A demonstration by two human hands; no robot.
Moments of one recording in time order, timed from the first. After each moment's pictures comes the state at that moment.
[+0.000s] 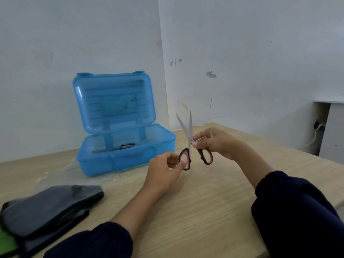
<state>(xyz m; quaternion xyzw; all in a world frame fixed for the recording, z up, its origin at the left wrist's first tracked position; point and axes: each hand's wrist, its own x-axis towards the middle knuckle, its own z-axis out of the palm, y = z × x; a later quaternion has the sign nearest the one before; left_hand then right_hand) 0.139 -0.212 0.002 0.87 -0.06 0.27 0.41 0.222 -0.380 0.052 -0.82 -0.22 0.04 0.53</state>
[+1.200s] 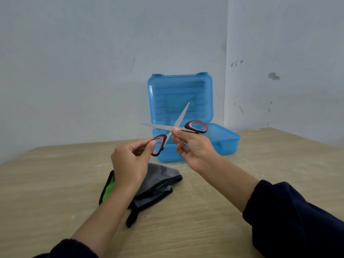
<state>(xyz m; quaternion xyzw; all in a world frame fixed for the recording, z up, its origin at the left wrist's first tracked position) 0.015 -0.045 0.037 0.72 0.09 0.51 0.45 0.097 -0.160 0.067 -0.46 -0.10 0.20 0.86</state>
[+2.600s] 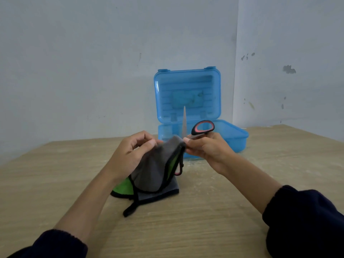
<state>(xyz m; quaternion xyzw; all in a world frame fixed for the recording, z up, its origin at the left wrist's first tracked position) 0.004 -0.023 0.053 0.83 -0.03 0.30 0.47 0.119 -0.191 0.054 -0.58 -0.26 0.17 0.76</state>
